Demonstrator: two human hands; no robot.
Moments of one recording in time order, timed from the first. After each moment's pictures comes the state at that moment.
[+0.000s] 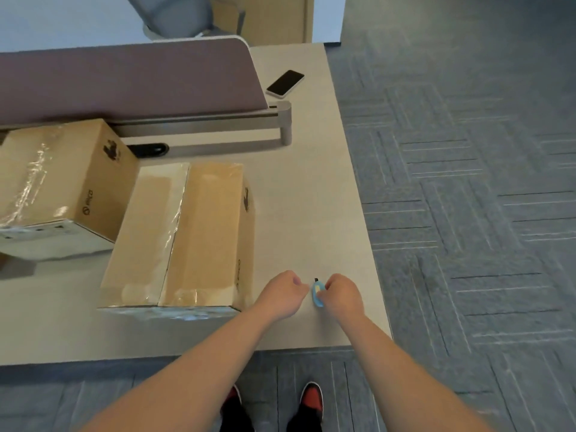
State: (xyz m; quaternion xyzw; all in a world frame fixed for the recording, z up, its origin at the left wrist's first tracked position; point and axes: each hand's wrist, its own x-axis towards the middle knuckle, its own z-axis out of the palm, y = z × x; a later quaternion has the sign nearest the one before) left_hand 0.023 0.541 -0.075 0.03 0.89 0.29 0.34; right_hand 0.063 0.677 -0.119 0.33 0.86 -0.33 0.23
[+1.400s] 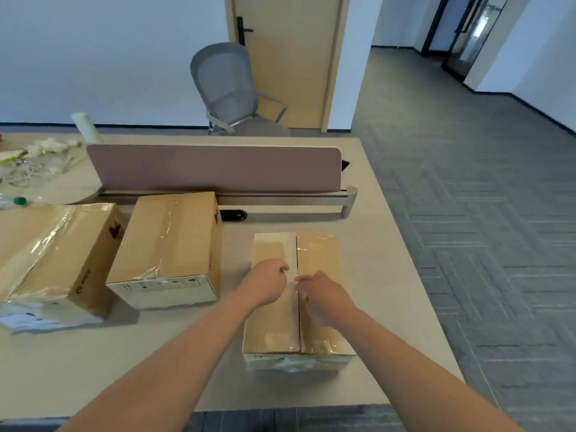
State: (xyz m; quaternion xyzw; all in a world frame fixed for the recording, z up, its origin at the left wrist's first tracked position) left_hand -0.112 0.293 0.071 0.16 0.93 0.26 0.19; right_hand -0.055 0.447 0.043 -0.06 0.98 -0.12 0.16
